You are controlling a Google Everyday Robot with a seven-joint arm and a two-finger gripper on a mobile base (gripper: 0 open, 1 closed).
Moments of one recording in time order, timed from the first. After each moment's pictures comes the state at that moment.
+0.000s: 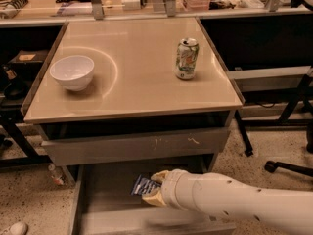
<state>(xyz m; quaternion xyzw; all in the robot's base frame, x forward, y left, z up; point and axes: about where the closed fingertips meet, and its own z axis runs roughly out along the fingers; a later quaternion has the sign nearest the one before) 0.427 0.003 0.600 -0.50 0.77 0.13 0.36</state>
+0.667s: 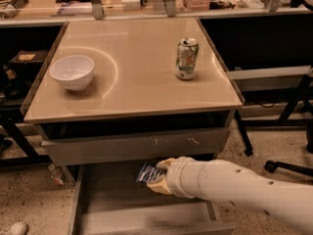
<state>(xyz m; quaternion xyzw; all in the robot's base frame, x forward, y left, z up) 0.445 -0.013 0.639 -0.50 0.78 0.10 0.37</state>
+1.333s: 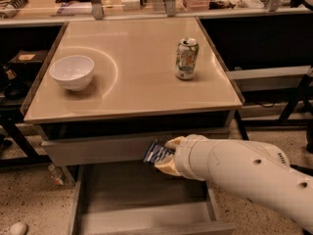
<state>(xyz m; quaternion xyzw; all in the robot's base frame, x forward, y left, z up) 0.458 -0.039 0.727 -0.50 0.78 0.04 0.39</state>
